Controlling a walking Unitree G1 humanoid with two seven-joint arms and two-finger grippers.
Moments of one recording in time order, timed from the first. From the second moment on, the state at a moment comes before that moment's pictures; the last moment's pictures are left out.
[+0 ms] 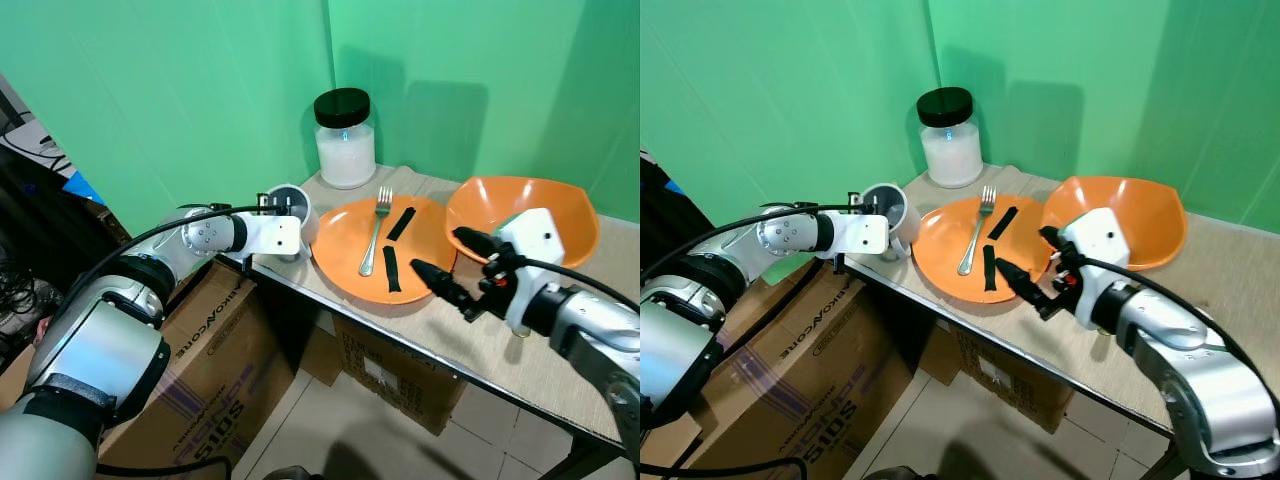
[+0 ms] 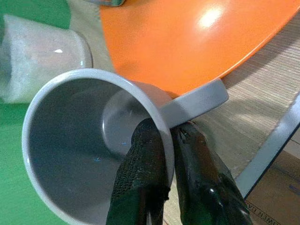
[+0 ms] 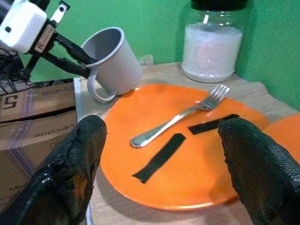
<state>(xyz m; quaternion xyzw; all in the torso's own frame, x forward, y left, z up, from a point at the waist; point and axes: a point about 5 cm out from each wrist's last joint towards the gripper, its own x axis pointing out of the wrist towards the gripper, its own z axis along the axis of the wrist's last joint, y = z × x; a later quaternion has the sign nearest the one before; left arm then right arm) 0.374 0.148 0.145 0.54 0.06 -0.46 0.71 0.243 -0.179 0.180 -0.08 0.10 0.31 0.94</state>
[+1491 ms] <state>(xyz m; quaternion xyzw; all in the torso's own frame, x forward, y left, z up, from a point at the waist) 0.361 0.091 0.178 0.15 -0.07 -0.54 0.83 0.258 -0.131 0.208 -0.24 -0.08 0.33 0.91</state>
